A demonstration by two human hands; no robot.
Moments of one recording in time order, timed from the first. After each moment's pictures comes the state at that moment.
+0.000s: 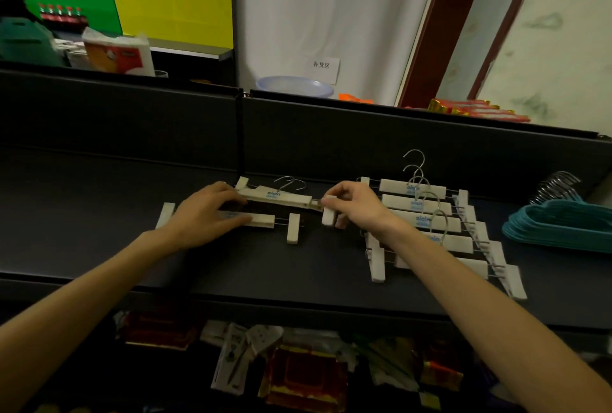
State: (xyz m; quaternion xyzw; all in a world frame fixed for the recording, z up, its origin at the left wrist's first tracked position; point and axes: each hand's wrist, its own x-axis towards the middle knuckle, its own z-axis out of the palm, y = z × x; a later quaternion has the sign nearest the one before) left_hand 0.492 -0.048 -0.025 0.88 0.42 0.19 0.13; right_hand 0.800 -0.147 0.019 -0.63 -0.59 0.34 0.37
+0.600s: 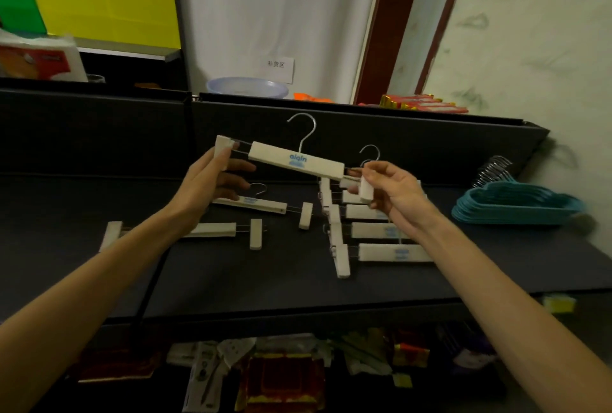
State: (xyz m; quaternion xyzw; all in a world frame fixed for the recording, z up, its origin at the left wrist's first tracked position) left_hand 0.579 -0.067 0.032 0.68 0.30 0.43 0.51; right_hand 0.875 -0.212 0.054 -0.53 -0.40 0.40 0.63
